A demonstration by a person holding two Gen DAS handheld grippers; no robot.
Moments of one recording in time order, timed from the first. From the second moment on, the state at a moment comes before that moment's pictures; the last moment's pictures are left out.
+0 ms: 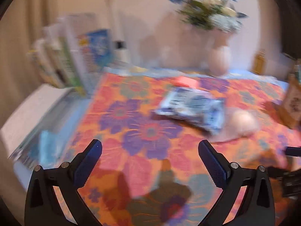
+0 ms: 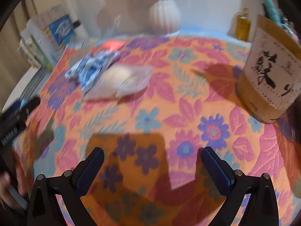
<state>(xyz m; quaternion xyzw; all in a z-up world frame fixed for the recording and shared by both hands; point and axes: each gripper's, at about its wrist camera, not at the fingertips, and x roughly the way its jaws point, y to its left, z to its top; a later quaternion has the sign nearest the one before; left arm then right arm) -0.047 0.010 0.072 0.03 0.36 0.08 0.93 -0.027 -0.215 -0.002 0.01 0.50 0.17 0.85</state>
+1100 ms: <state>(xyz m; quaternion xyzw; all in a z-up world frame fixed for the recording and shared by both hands) 0.069 0.019 0.018 -0.23 0.40 0.03 0.88 0.055 -0.150 -0.003 -0.13 0.39 0.41 0.81</state>
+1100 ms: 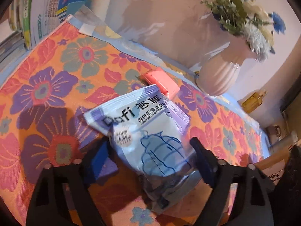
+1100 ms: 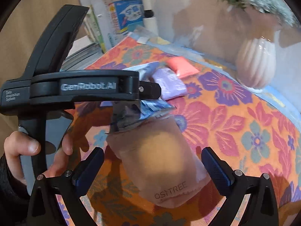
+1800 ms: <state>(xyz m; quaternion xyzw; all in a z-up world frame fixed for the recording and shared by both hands) -0.015 0.034 0.032 -0.19 0.33 0.00 0.92 -0.020 -0.190 0.008 -0.08 0.36 0.25 0.90</state>
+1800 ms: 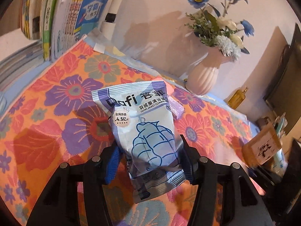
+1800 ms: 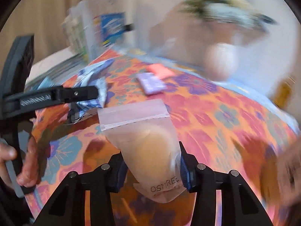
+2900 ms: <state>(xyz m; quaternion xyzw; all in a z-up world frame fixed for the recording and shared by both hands) -0.023 0.013 0.038 -0.14 0.31 -0.08 0.94 -0.052 -0.196 -0.017 0.00 0.43 0.20 0.88</state>
